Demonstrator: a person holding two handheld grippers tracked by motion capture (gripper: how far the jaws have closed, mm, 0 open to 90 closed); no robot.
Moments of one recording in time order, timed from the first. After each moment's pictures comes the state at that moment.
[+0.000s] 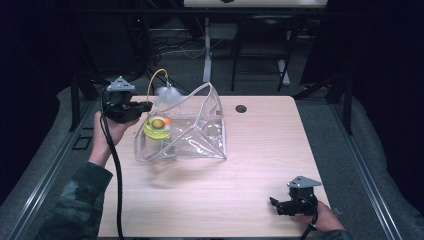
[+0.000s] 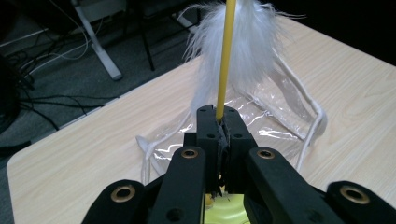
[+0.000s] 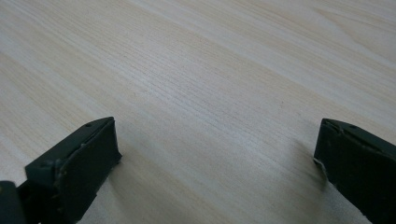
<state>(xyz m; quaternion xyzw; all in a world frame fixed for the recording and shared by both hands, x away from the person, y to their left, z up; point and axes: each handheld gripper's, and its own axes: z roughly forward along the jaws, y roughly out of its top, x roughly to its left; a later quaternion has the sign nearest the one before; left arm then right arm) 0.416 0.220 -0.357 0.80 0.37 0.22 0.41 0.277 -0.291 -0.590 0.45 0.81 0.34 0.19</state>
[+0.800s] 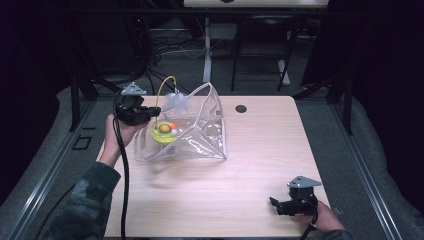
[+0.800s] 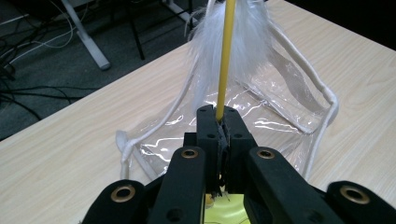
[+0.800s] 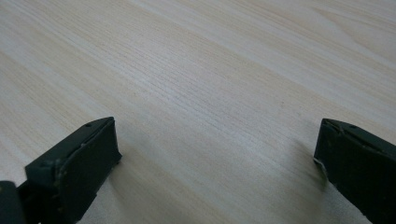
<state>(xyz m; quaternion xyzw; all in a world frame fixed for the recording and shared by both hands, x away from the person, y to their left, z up) 0.432 0.205 -0.383 0.82 0.37 0.20 0.40 0.277 -0.291 -0.590 0.45 0.81 0.34 0.18</state>
